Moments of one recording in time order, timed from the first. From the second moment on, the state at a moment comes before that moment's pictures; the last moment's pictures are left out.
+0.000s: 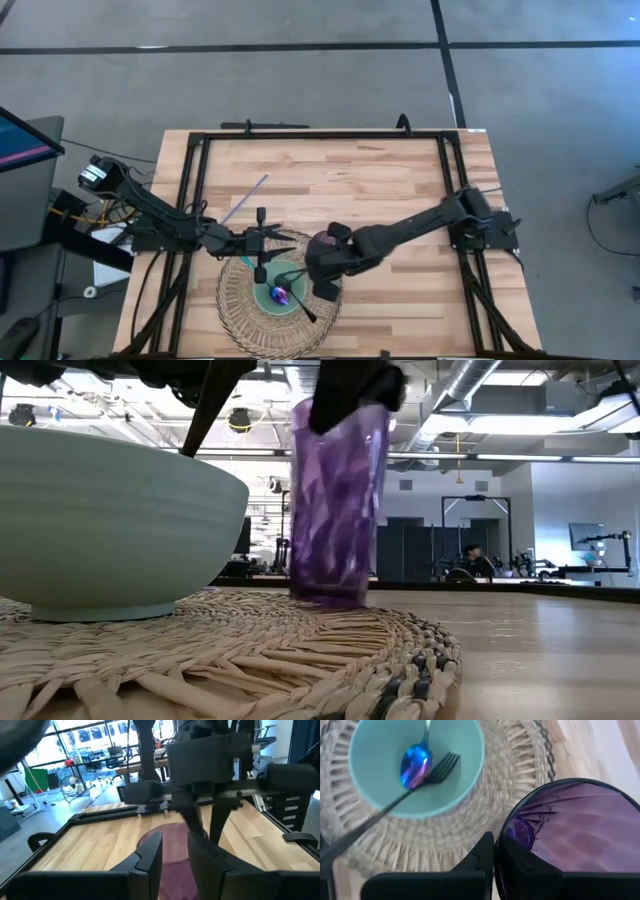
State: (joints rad) left arm -0.49 1.09 0.48 0.72 -0.51 0.19; right arm 0.37 2.03 1.84 -0.94 0.26 0.54
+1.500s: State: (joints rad) left arm -0.49 1.09 0.48 0.72 -0.51 0.19; right arm 0.39 1.96 1.93 -0.96 0.30 0.51
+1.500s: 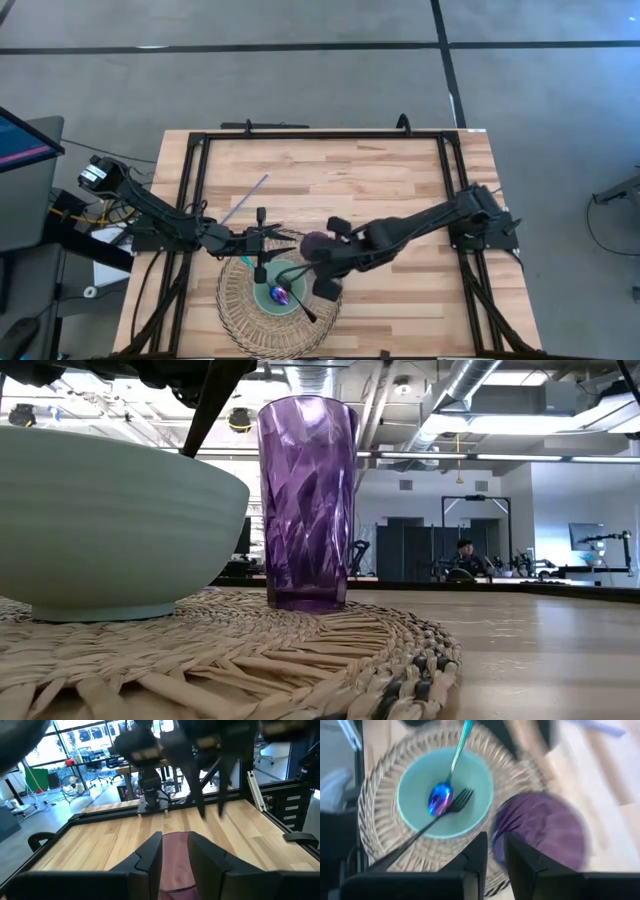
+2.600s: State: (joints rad) left arm -0.42 0.61 0.48 0.29 -0.88 0.20; right arm 0.57 1.81 1.81 -1.29 0.84 0.81
